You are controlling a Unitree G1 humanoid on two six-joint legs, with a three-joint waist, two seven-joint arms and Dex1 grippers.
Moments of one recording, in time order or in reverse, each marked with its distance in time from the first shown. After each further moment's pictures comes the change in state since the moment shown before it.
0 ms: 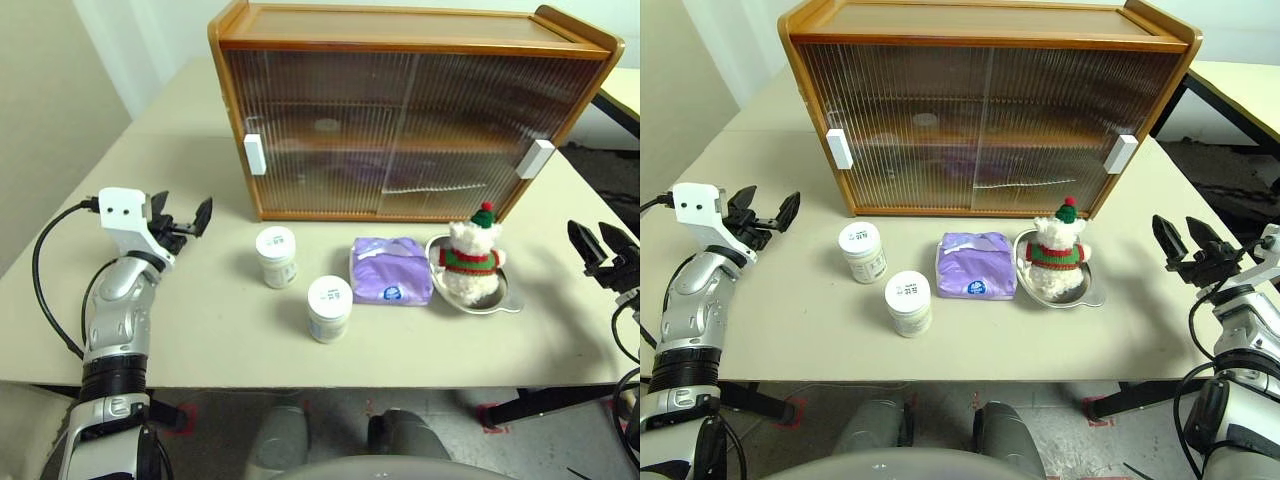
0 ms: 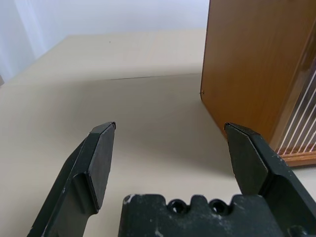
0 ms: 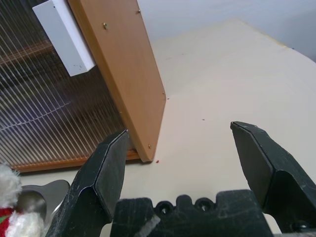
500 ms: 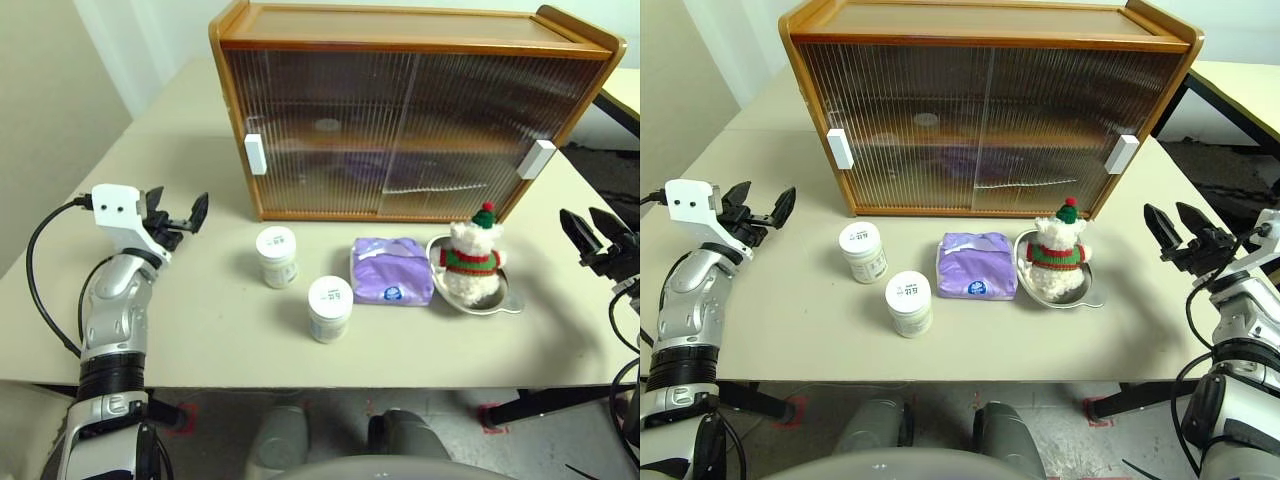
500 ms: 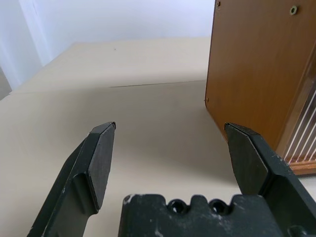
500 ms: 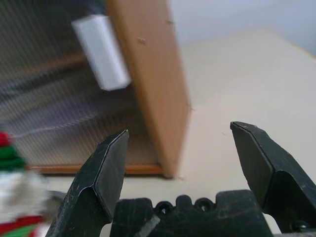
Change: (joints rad) left arm 0.017 0.015 0.025 -0.018 -0.008 -0.009 -0.006; right arm 0.002 0.028 0.027 -0.144 0.040 0.089 0.139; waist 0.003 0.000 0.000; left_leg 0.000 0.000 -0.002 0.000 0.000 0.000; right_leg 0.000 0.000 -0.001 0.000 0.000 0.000
